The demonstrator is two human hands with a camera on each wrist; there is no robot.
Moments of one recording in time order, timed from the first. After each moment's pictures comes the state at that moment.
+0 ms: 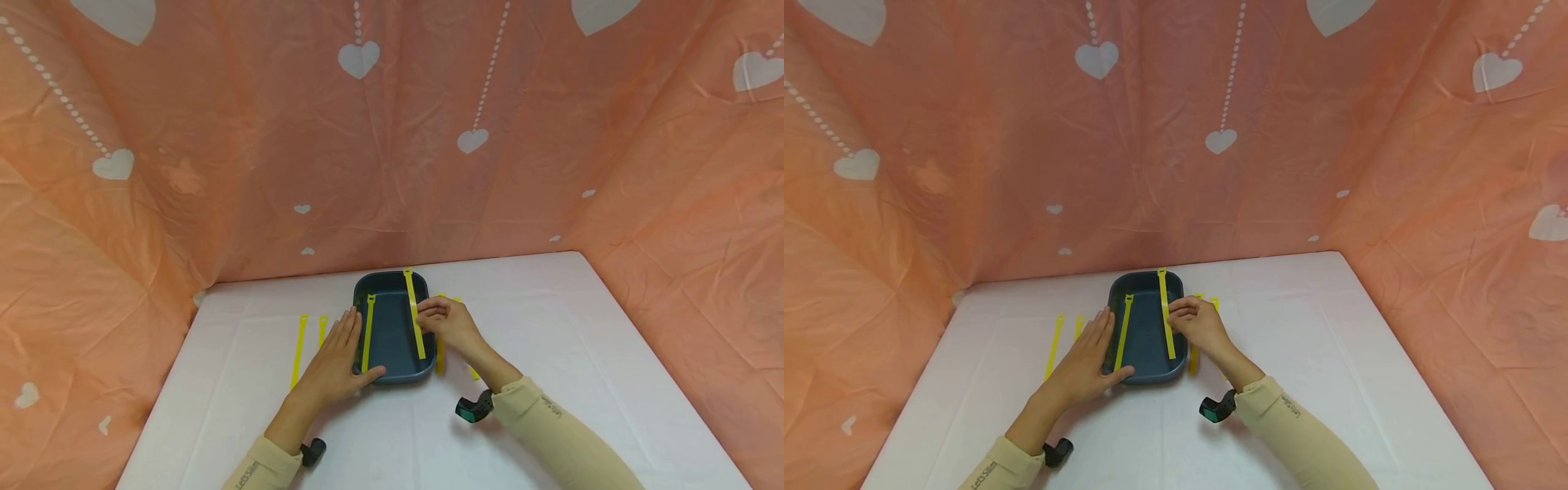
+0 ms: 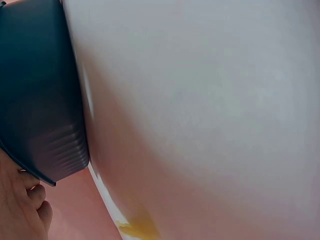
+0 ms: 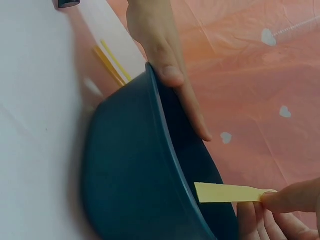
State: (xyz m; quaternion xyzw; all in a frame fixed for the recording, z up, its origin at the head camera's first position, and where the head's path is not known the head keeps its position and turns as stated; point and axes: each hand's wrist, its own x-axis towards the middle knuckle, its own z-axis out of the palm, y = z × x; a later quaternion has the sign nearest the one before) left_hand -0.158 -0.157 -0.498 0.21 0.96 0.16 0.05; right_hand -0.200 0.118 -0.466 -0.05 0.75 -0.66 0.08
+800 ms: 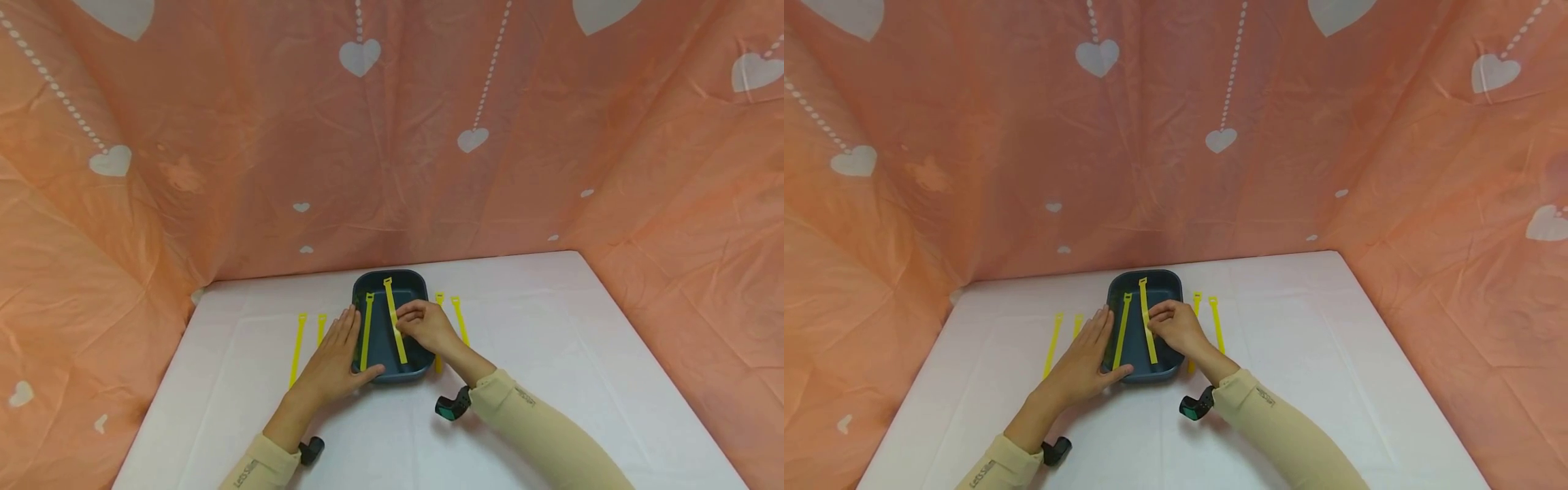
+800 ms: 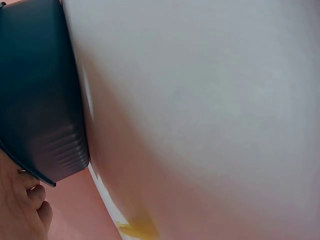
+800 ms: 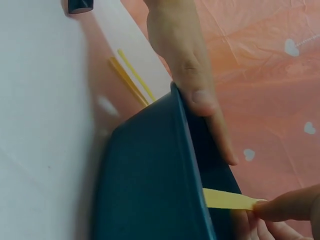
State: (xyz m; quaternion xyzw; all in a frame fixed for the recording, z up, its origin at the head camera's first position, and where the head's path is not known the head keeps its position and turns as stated) left_hand -0.159 -0.159 -0.501 0.21 0.96 0.16 0.04; right_hand -0.204 0.081 -0.471 -0.04 0.80 -0.60 0.09
